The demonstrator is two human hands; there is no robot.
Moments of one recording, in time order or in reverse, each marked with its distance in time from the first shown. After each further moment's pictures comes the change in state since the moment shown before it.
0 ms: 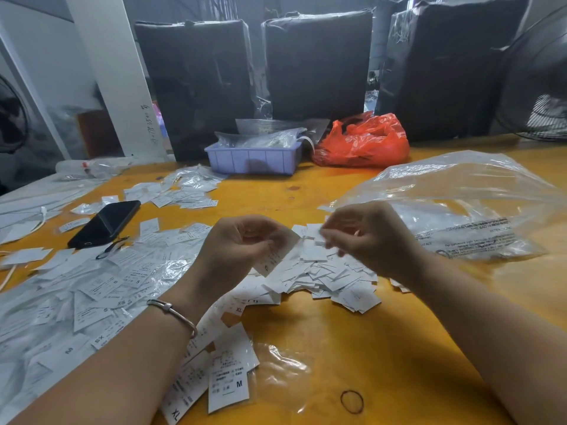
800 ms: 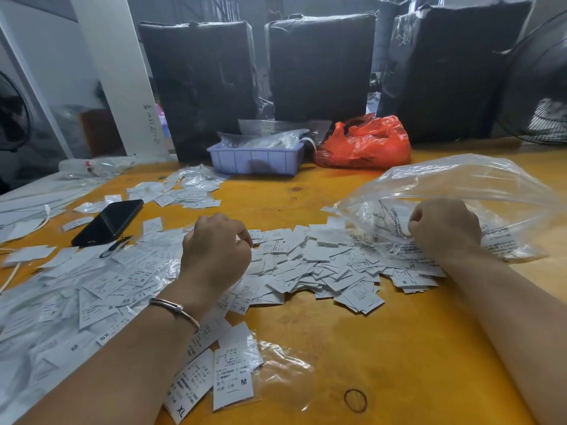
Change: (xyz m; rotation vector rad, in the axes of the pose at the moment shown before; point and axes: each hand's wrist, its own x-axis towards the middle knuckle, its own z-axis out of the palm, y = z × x) left_hand 0.005 -0.015 -0.009 0.805 0.203 -0.218; right_hand 0.008 0.081 -0.038 -0.736 0.212 0.602
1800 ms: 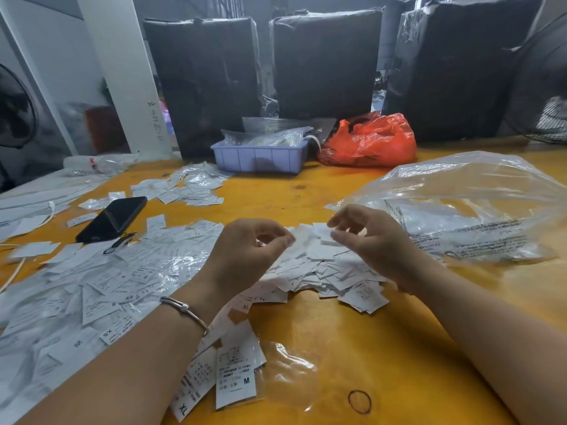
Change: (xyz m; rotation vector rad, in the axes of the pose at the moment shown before) left_hand -0.007 0.015 0.003 -0.489 -0.112 0.267; right_hand -0.048 -0.062 0.001 0.784 -0.287 -0.471
